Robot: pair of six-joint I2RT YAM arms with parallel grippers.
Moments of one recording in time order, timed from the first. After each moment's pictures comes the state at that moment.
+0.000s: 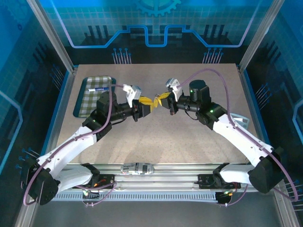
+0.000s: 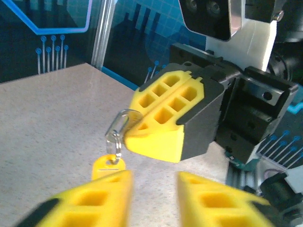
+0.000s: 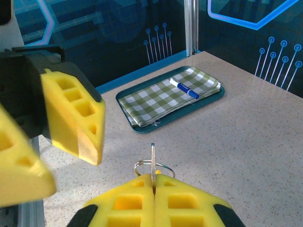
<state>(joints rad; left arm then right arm) -0.53 1.12 0.85 0.12 0.55 -0.26 0.55 1.25 1.06 -0.15 -0.50 -0.03</state>
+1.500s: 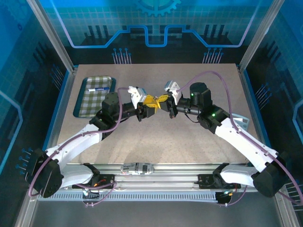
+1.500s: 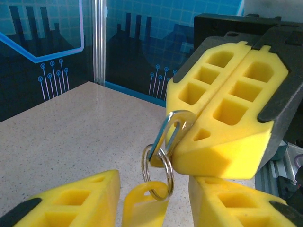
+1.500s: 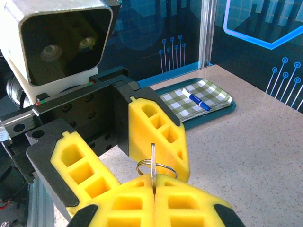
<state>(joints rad) -0.54 1.20 0.81 0.30 0.55 -0.09 0.61 1.19 1.06 -0.16 -0.49 -0.06</state>
